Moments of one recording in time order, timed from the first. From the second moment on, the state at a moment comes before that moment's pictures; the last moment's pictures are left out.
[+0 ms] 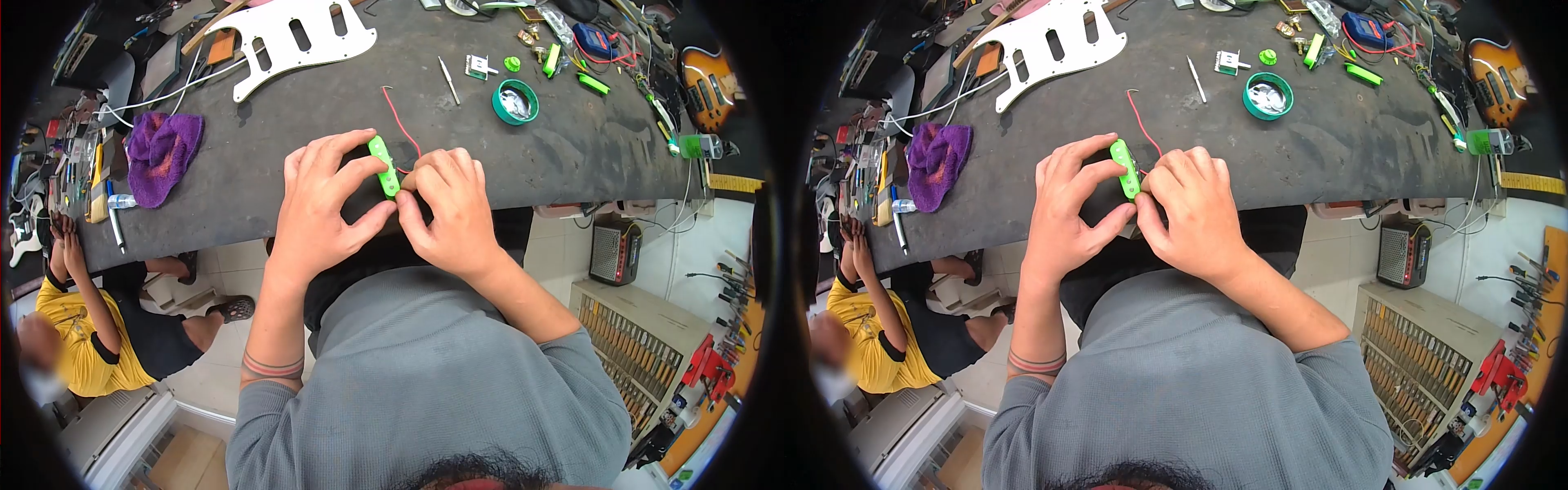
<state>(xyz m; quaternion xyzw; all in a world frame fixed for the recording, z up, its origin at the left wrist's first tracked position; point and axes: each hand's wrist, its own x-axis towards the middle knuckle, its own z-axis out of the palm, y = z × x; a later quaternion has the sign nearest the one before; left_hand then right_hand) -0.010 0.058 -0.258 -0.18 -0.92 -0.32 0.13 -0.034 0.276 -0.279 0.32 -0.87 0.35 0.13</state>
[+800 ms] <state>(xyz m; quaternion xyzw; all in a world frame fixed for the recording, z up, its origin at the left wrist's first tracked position) -0.007 0.073 -0.265 -0.15 -0.93 -0.30 0.14 -0.228 0.540 -0.257 0.10 -0.97 0.11 0.16</state>
